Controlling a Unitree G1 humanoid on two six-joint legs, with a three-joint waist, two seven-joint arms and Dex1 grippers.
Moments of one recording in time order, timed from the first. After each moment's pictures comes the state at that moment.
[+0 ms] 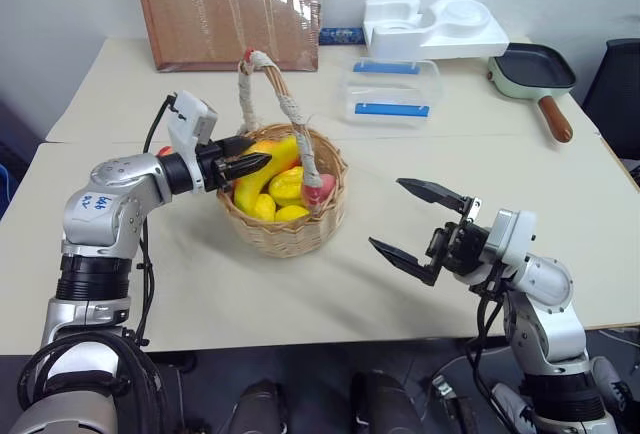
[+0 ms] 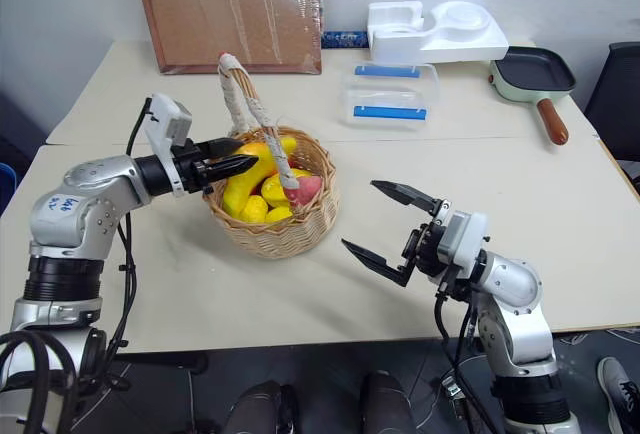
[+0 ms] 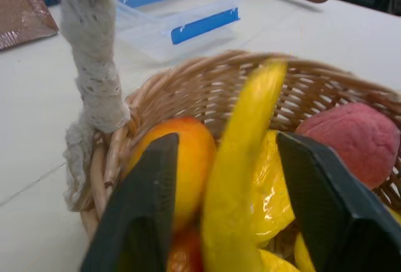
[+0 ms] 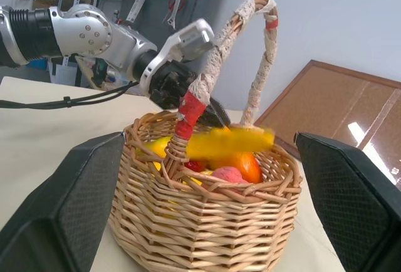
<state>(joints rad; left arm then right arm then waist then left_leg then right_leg) -0.70 0.65 0.16 0.08 -0.50 0.65 -0.76 -0.17 -0.45 -0.05 -0.28 0.50 -0.17 1.00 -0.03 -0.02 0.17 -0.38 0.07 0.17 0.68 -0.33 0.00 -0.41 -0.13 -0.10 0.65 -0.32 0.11</state>
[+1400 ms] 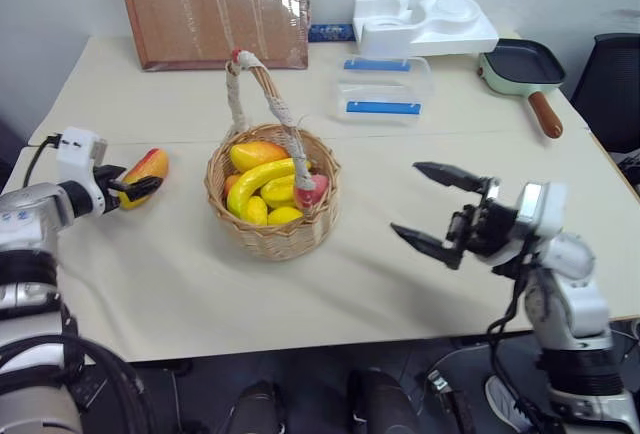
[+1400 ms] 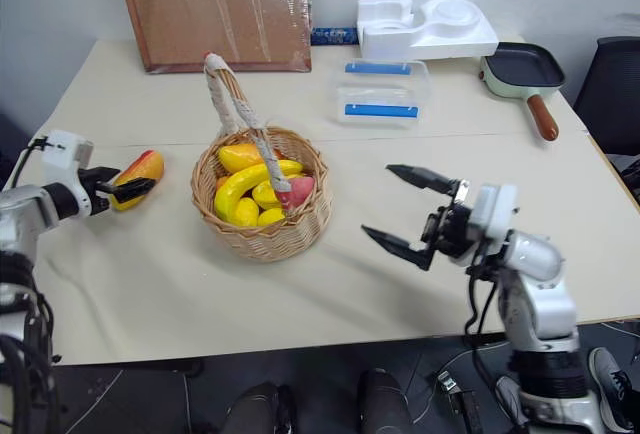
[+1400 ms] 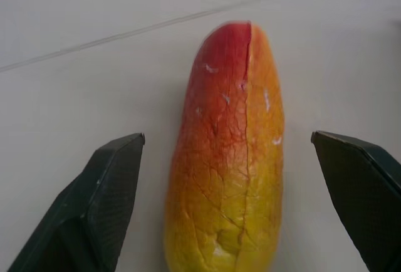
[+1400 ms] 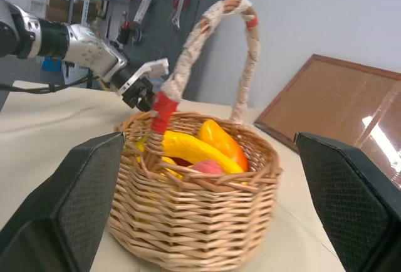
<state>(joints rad) -0.87 0.86 0.13 0.96 -0.18 0.38 -0.76 -0.32 -0.58 -0.15 -0.19 0.66 -0.02 1.10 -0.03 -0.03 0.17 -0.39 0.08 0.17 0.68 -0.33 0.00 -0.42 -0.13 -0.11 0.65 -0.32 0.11</state>
